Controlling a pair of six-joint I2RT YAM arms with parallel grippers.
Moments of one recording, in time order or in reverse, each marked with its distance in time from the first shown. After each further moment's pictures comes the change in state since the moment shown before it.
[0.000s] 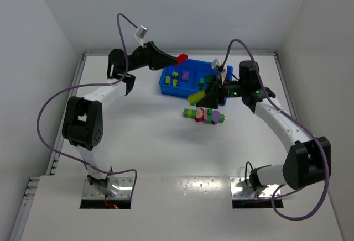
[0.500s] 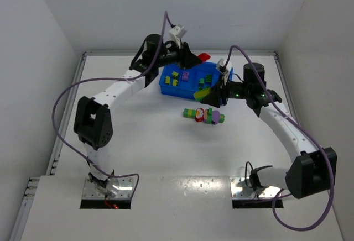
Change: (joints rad) left arm -0.205 0.011 0.288 -0.885 -0.441 0.827; right arm -0.014 -0.064 -0.008 -0.112 0.240 -0.091
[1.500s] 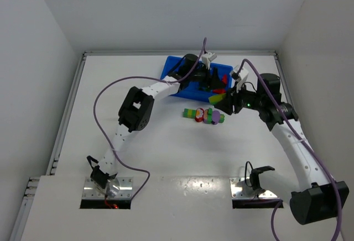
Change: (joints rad) left arm -0.166 0.671 0.490 -0.075 0.044 -0.055; right arm -0.066 -0.260 -0.074 -0.209 0.267 -0.002
